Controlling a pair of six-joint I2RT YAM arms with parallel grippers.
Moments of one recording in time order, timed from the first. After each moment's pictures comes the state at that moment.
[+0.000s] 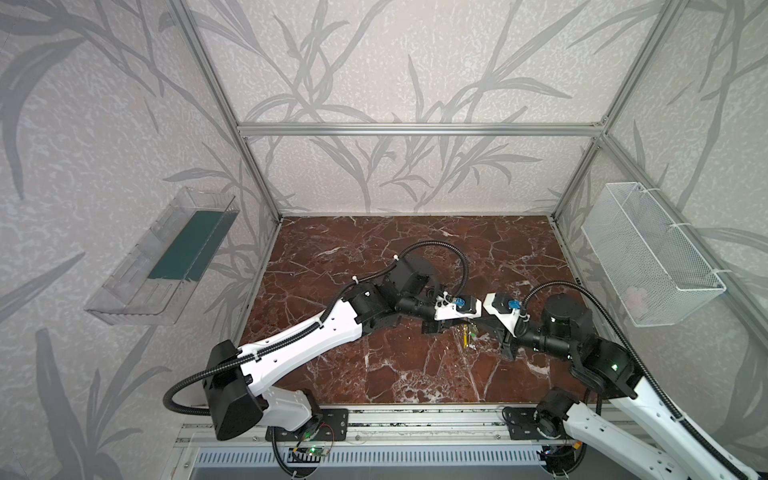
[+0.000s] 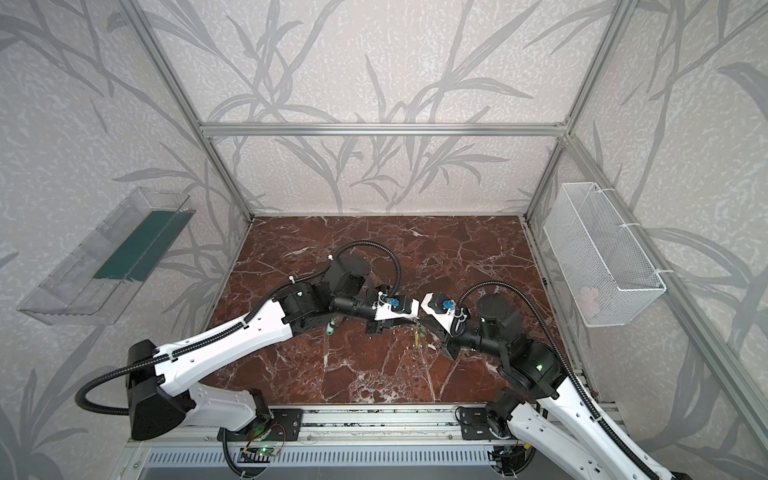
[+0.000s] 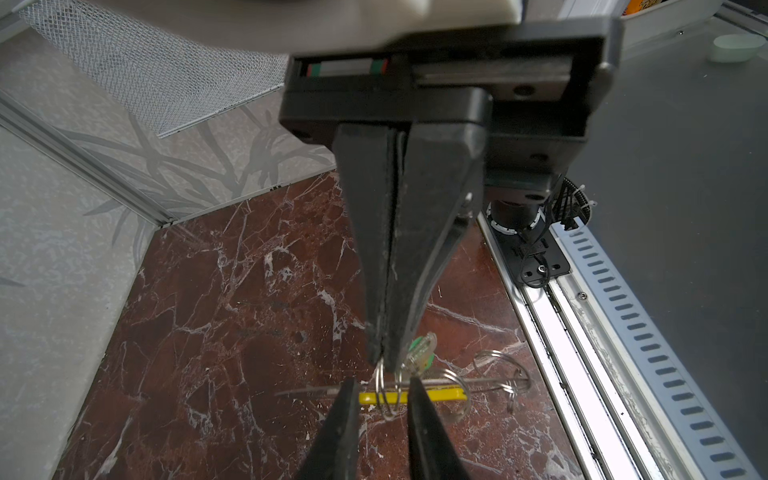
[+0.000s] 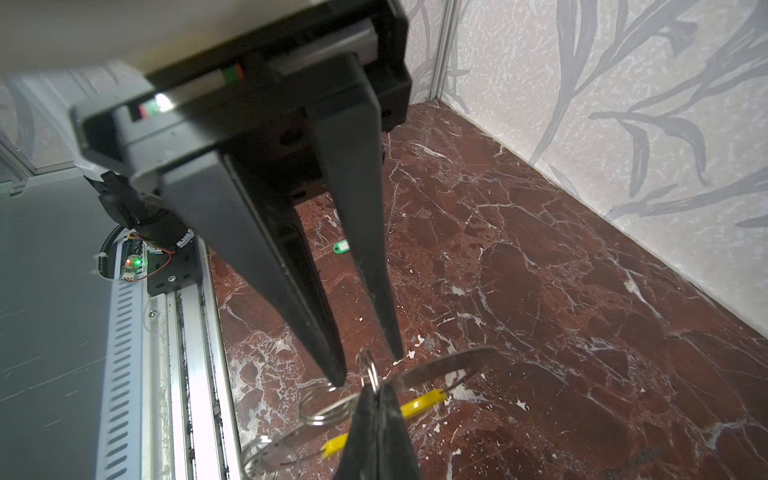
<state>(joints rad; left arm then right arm) -0.95 1.39 1.25 -0.43 0.53 0.64 0.67 0.63 0.79 -0.58 -0.37 -0.21</state>
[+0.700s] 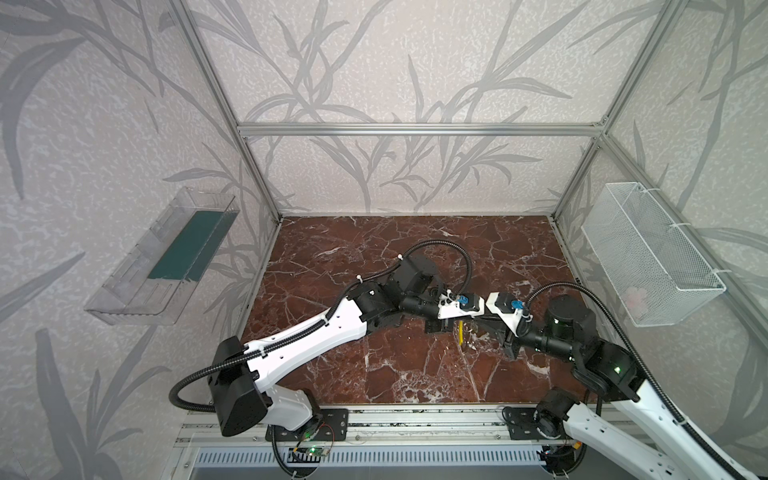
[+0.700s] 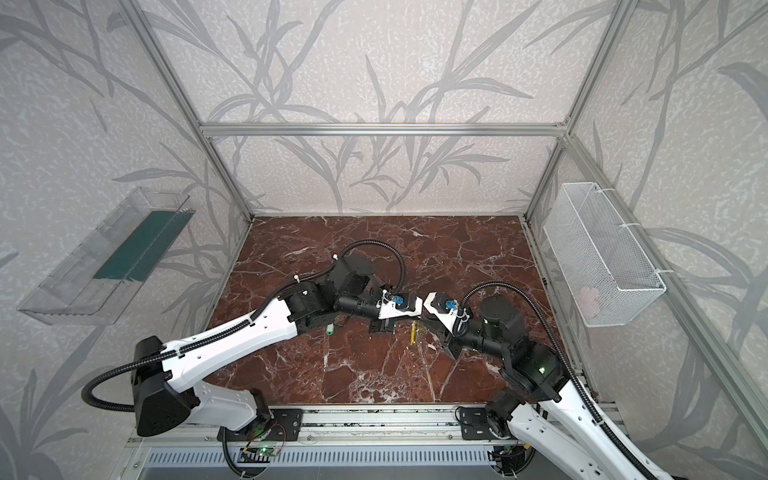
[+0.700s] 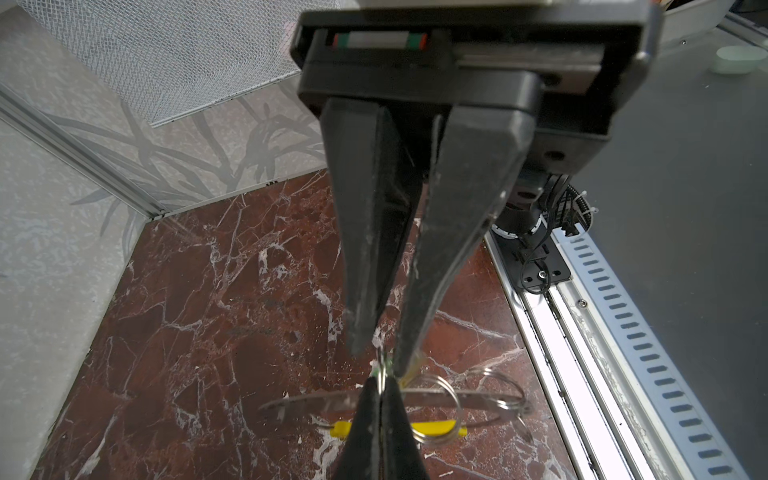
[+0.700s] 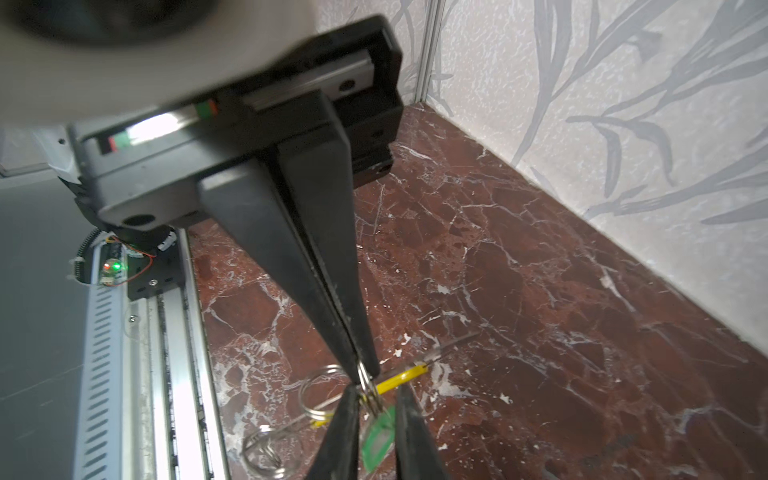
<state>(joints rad) -0.95 1.41 1.25 -0.40 0.54 0.59 0.66 0.58 0.78 -0.58 -0.32 -0.21</state>
